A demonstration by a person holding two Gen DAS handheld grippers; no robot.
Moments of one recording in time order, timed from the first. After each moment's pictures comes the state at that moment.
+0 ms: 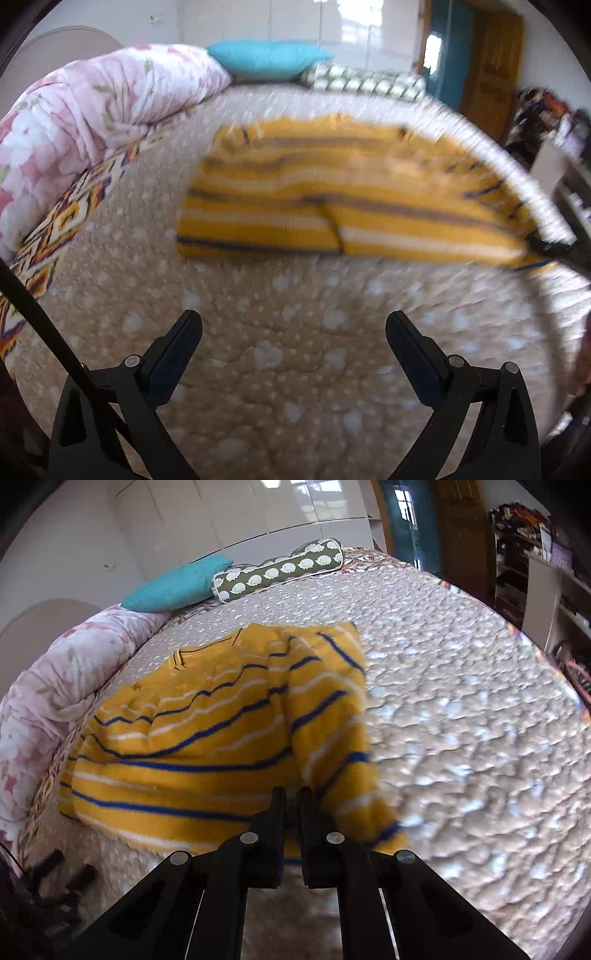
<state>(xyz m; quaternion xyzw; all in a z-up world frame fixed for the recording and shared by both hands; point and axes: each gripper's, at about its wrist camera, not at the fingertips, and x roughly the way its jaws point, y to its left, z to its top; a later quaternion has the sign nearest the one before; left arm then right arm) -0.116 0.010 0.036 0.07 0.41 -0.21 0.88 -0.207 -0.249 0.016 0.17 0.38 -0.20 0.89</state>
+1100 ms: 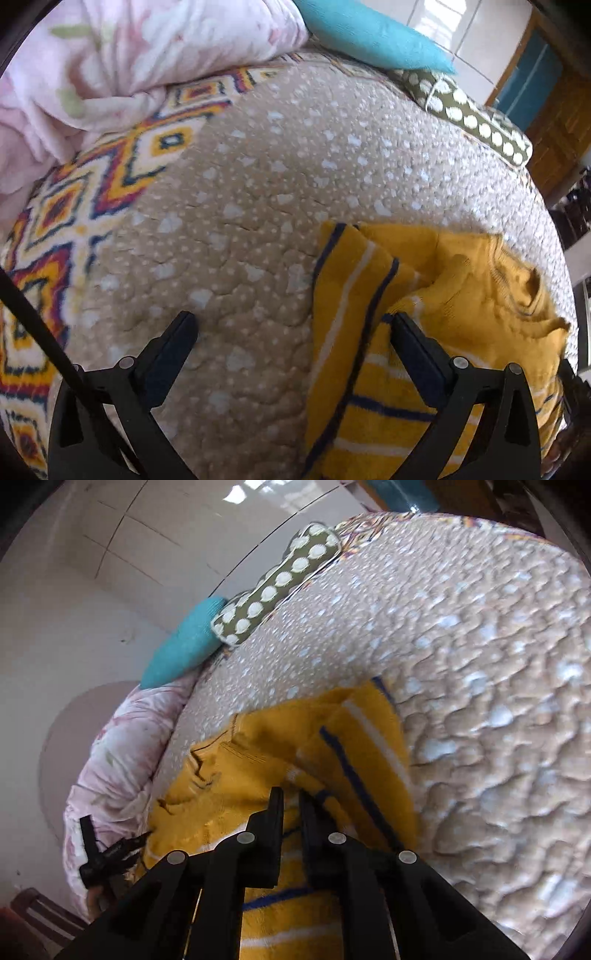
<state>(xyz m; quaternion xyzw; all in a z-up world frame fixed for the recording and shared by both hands) 0.166 0.025 0.014 -0.03 0.52 -0.12 0.85 -0.110 -0.372 -0.005 0.36 0.32 -0.11 0.87</state>
